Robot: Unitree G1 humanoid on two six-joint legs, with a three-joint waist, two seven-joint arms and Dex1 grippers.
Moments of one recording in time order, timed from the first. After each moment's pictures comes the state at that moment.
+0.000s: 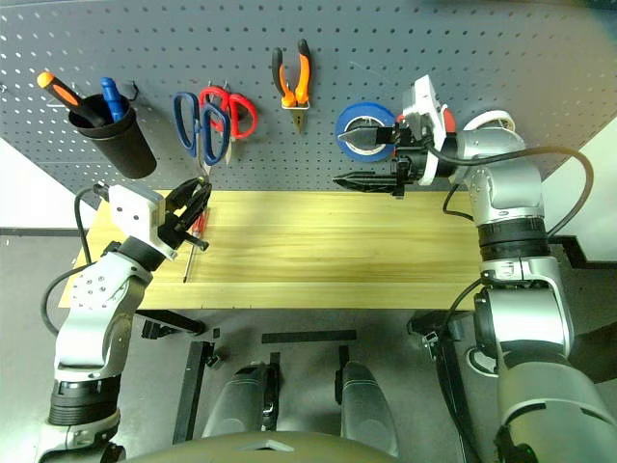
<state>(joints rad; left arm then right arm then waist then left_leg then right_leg) -0.16 0.35 0.15 -0.31 -0.20 0.18 -0.43 -0.97 -0.60 -0.02 0.46 0.42 0.34 1.45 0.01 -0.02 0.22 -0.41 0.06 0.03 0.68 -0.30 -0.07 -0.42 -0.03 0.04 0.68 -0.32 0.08</state>
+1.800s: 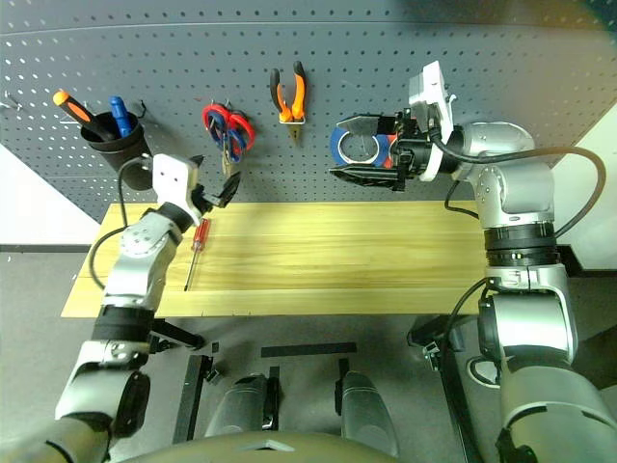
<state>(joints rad) -0.40 0.36 0.10 0.10 -0.17 0.13 -0.39 -0.90 -0.61 -0.02 0.27 0.48 0.44 1.38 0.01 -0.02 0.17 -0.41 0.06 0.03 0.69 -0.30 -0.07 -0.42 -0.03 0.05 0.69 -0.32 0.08</state>
